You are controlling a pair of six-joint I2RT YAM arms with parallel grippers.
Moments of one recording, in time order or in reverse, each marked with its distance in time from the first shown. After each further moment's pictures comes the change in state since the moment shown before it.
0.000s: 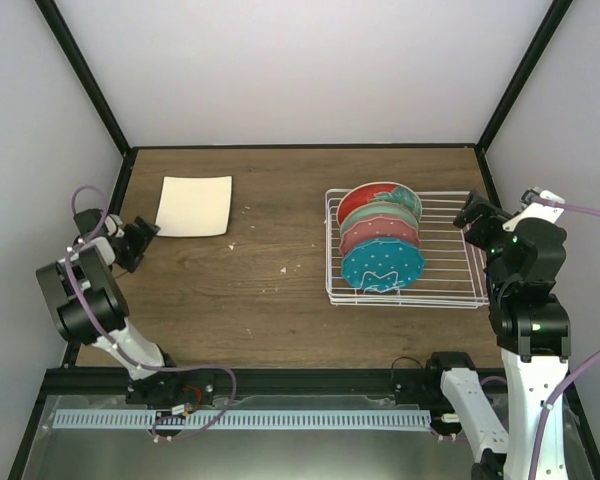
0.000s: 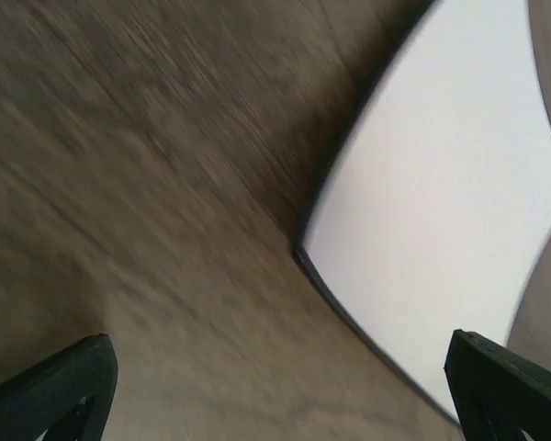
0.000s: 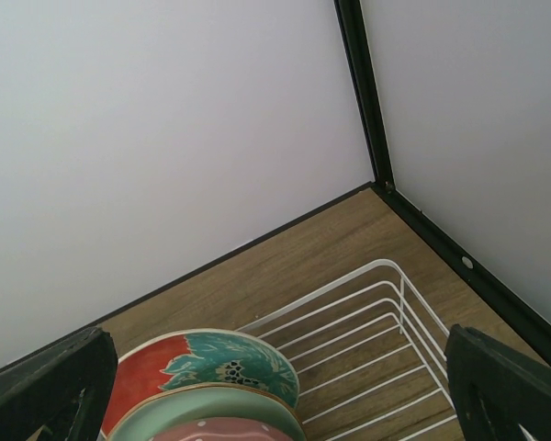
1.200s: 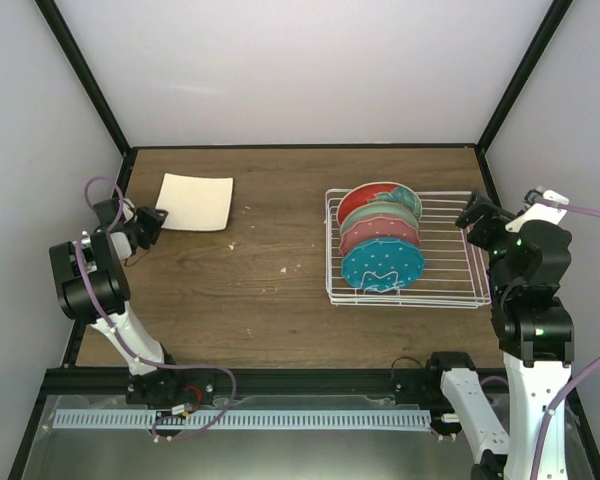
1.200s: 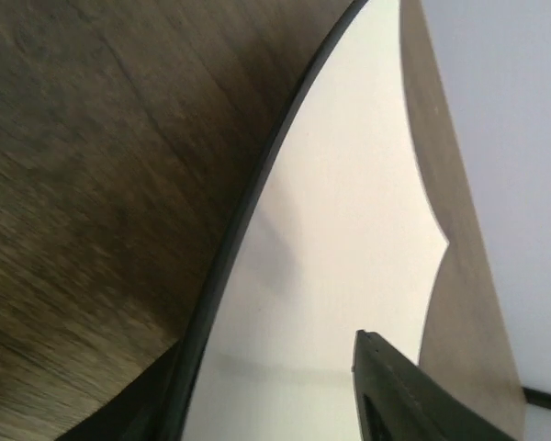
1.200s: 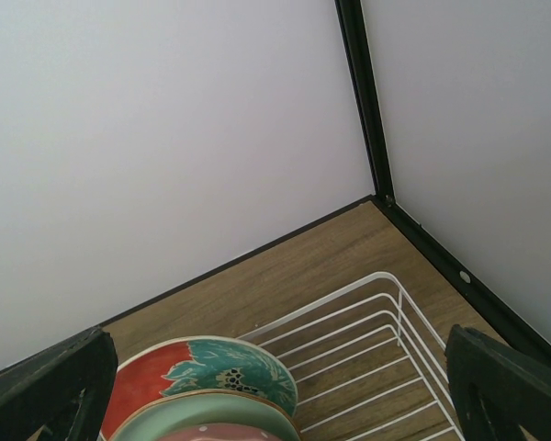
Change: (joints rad) left arm -0.118 0.084 -0.009 0.362 0.034 -0.262; right arm 0.000 -0.010 0.016 -0.005 0.001 -0.027
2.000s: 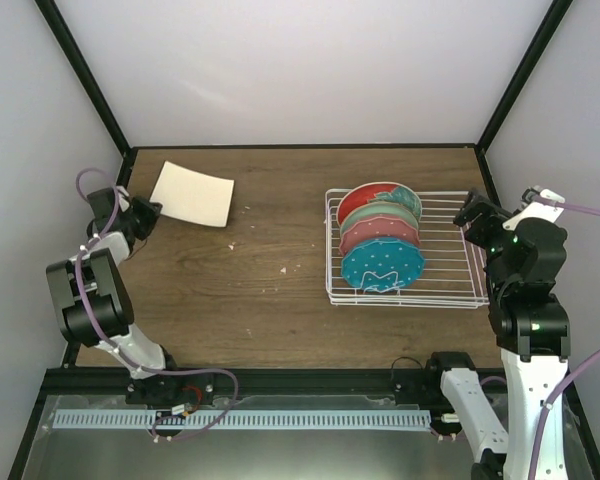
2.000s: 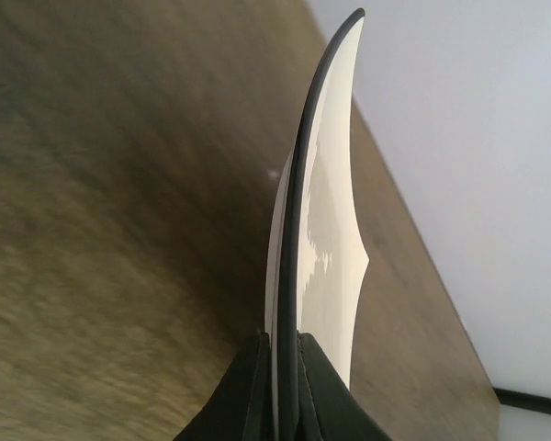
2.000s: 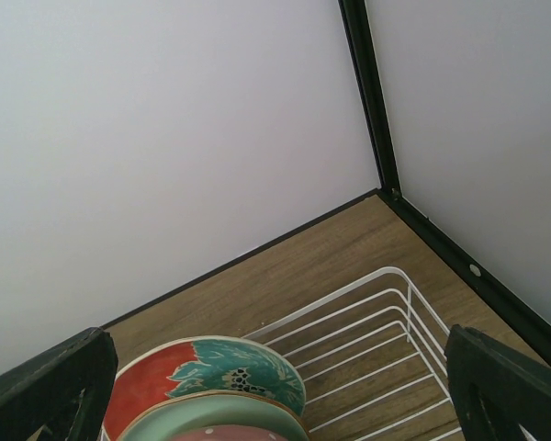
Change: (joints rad) left arm -0.032 -0.185 0.006 -0.068 -0.022 -0.027; right arm 0.000 0.005 -0.025 0.029 -0.008 0.031
